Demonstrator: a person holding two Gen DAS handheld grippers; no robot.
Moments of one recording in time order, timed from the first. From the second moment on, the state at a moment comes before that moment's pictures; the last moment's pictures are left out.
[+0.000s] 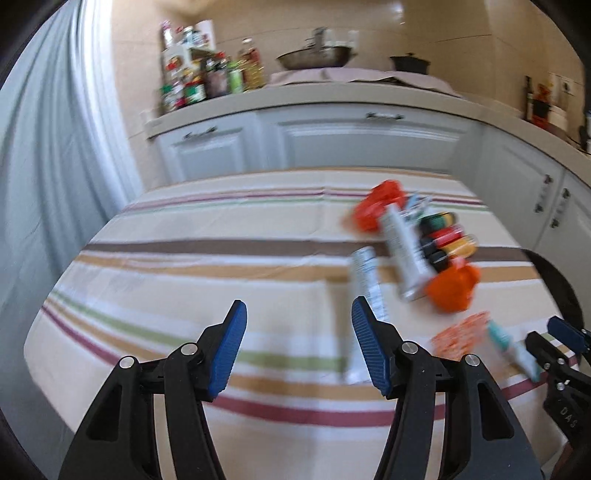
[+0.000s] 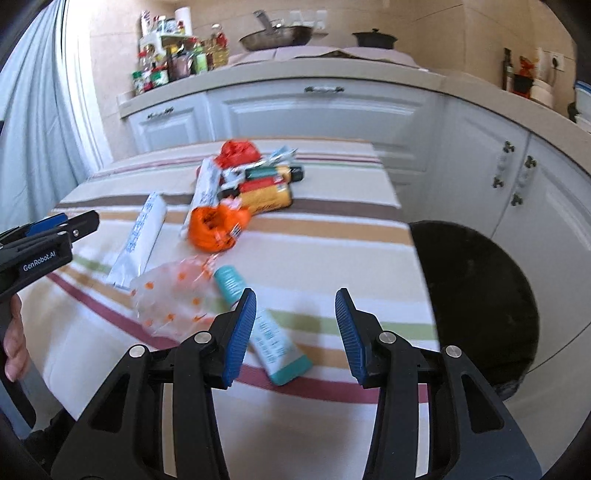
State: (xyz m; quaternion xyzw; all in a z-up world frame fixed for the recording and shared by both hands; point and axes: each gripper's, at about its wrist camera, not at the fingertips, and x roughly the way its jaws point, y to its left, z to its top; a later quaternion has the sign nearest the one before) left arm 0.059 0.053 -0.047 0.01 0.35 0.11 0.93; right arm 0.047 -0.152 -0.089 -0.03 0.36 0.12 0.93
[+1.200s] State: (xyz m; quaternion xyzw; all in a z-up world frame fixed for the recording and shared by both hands) left arm 0.042 0.036 -0.048 -0.01 0.36 0.07 0.93; right arm 0.047 -0.175 -0.093 -0.02 0.36 0.09 0.93
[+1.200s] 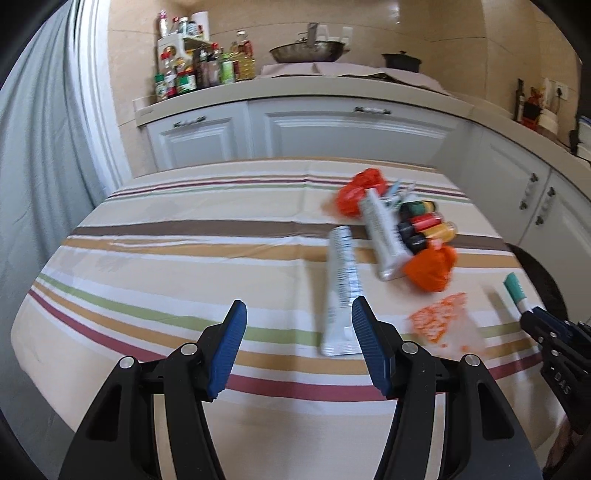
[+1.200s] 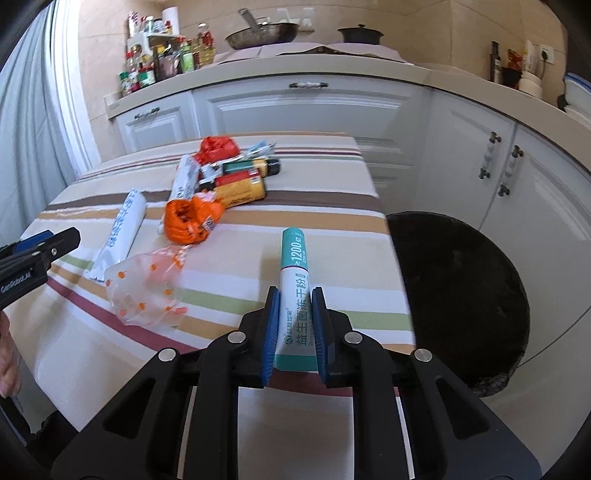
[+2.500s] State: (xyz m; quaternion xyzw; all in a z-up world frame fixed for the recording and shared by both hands) left arm 0.039 -0.076 -0.033 0.03 0.32 -0.06 0.94; right arm 0.029 -0.267 -0.075 0.04 0.32 0.01 0.95
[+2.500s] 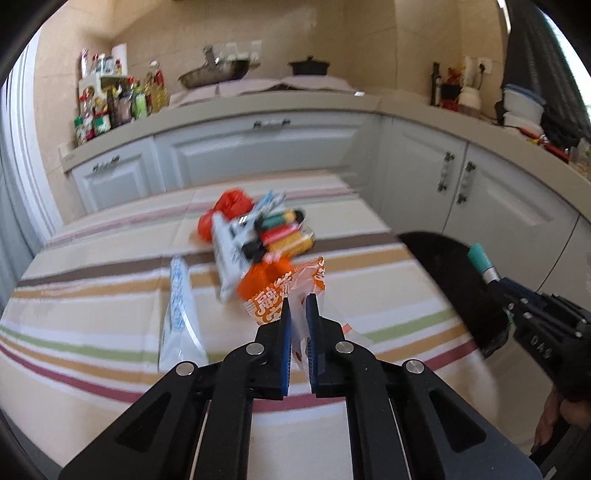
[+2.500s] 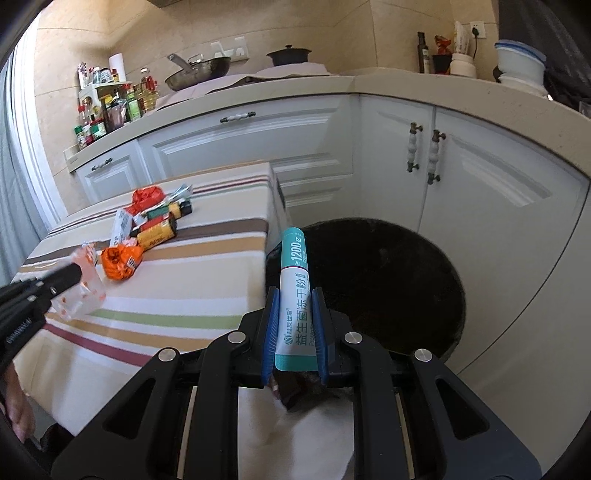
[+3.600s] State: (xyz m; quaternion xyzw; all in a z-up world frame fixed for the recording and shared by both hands) left arm 0.121 -0.198 -0.028 0.07 0.29 -0.17 0.94; right arm 0.080 -0.347 -0.052 0.05 0.27 -0.10 0.96
